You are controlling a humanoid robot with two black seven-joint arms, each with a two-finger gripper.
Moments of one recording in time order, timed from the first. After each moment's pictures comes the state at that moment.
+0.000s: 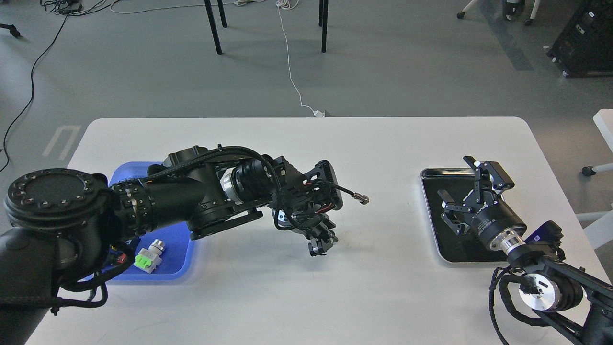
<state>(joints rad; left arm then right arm) -1.15 -0.04 0.03 -0.86 2.18 -0.49 -0.49 0.31 -0.56 0.60 1.16 -0.15 0.12 0.49</state>
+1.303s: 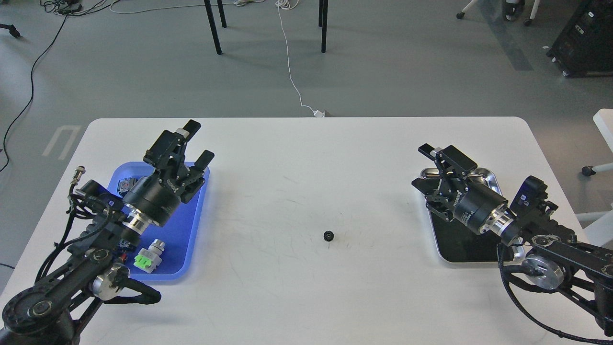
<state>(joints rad) -0.12 0.38 -1.09 -1.29 0.87 -0.18 -0.49 0.70 -0.68 0.21 1.23 -0.59 0.12 0.49</state>
